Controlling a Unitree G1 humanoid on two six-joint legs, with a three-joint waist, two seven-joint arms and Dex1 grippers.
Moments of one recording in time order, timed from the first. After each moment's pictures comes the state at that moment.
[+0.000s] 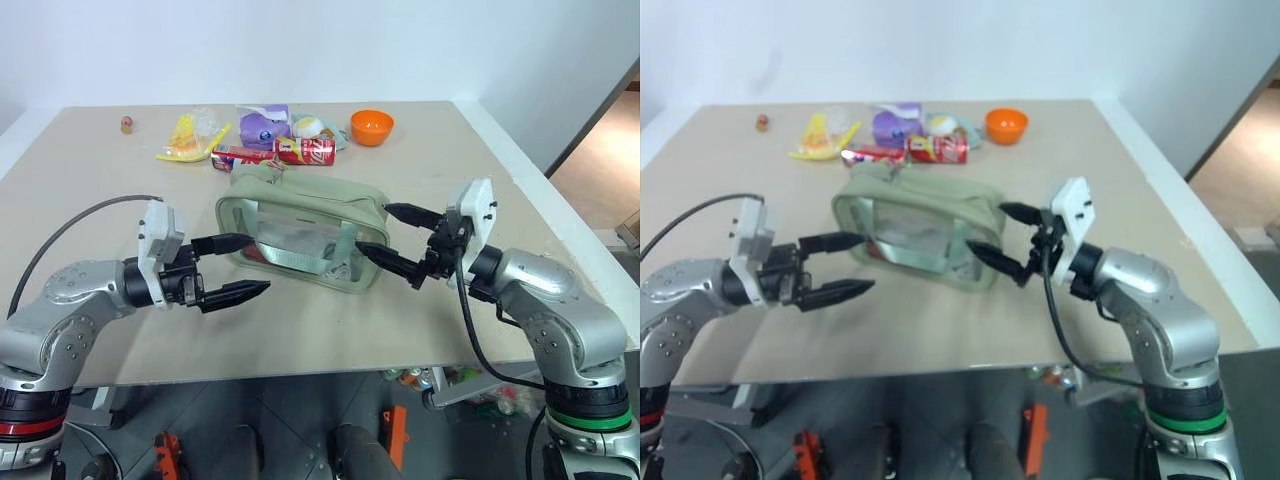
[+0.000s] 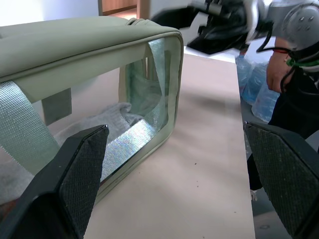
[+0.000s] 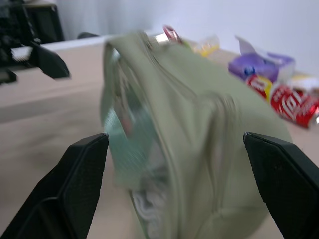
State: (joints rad) left arm -0.30 0.73 0.15 -0.33 -0.78 0.57 -1.03; right arm -0.40 -0.60 -0.09 -0.39 0.57 0.62 0.72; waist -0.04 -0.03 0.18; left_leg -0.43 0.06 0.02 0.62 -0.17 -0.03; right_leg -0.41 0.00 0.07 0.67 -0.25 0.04
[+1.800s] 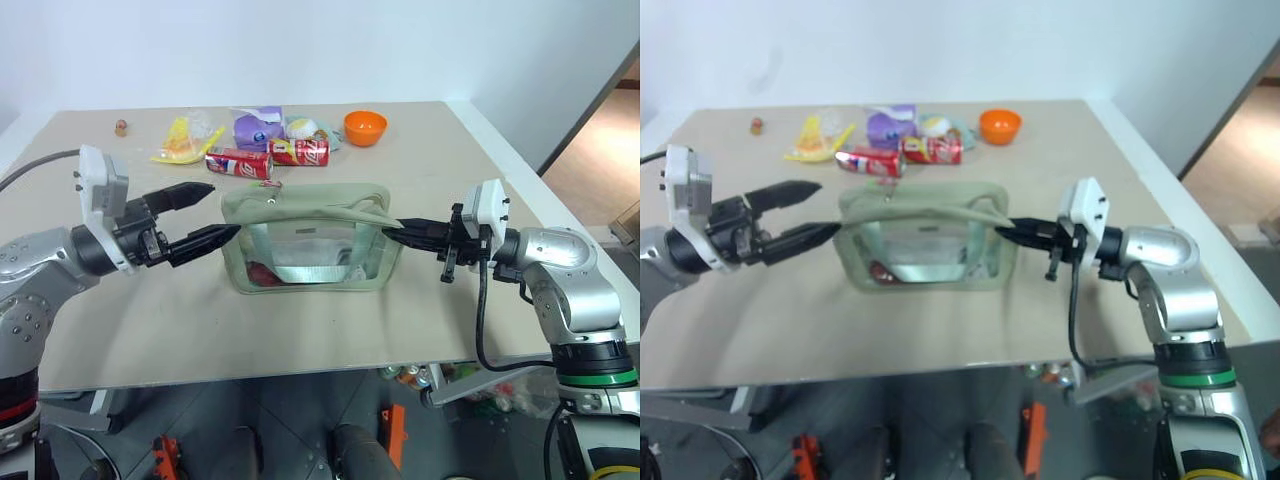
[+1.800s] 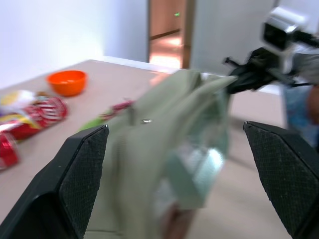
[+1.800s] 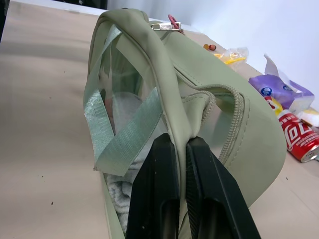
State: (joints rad) left arm -0.37 0.78 0.31 -0.31 -0.82 0.61 -0.88; right arm -0.54 -0.70 -0.05 -0.02 0.43 0.19 1.14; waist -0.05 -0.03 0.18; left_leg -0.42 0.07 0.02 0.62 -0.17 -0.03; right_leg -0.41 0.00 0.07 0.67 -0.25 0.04
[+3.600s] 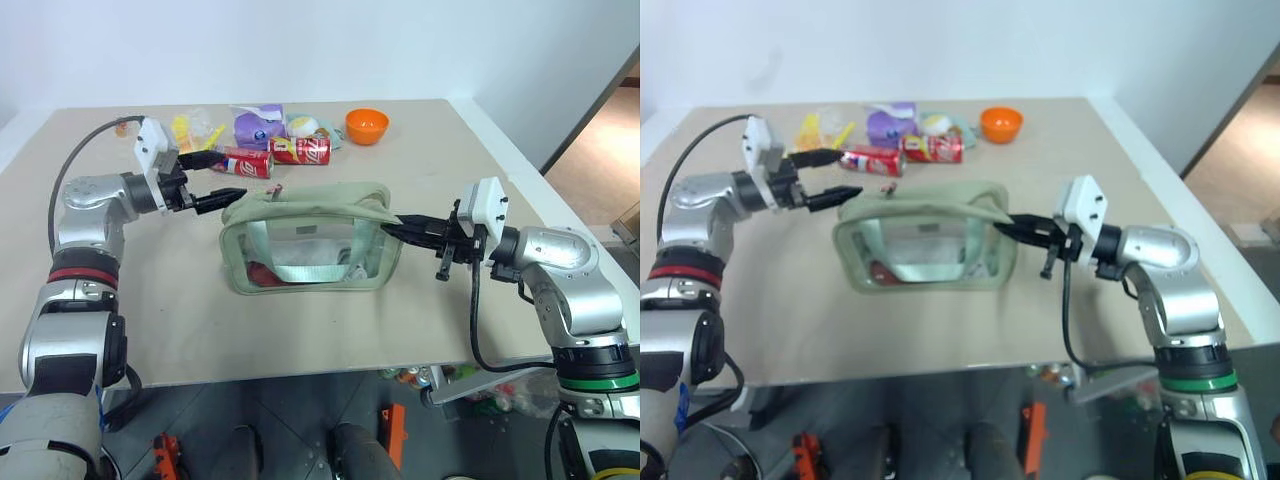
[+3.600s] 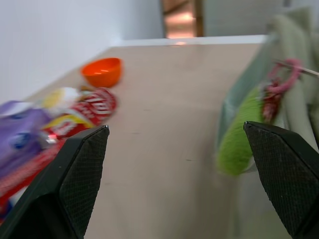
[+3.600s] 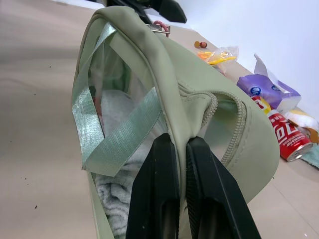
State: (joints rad) left arm -1.05 0.60 0.07 0.93 -0.30 -0.06 -1.37; right arm -0.52 -0.70 -0.05 -0.08 0.40 0.20 1.08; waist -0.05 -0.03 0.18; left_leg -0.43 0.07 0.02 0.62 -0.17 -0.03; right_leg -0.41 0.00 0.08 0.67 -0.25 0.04
